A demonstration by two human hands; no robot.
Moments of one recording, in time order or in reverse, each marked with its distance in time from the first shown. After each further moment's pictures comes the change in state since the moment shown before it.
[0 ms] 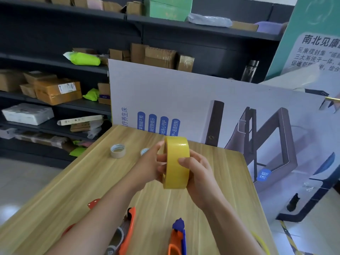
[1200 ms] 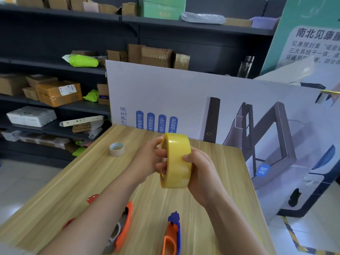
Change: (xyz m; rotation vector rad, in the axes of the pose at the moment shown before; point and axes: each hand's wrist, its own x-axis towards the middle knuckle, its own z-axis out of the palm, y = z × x) left_hand -0.013 0.024 0.031 -0.095 0.070 -0.016; right_hand -0.026 -0.018 -0.019 0.151 -0.084 0.020
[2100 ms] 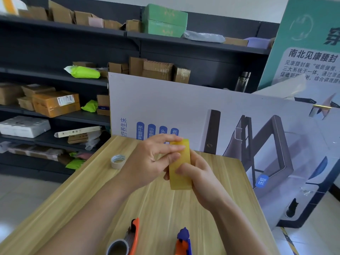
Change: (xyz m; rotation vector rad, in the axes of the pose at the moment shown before) left_hand -0.013 0.030 -0.061 0.439 -0.039 0.686; right_hand 0.027 0.000 0.040 -0.383 0.031 -0.019
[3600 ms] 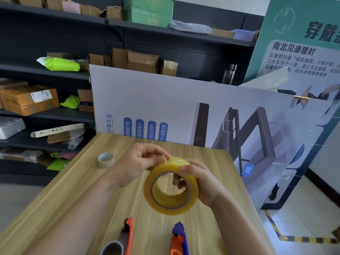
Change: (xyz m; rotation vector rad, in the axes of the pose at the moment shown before) left_hand 0.003 -0.038 -0.004 -0.398 -0.201 -0.357; right_hand 0.006 0.039 -0.034 0.060 0.009 0.135
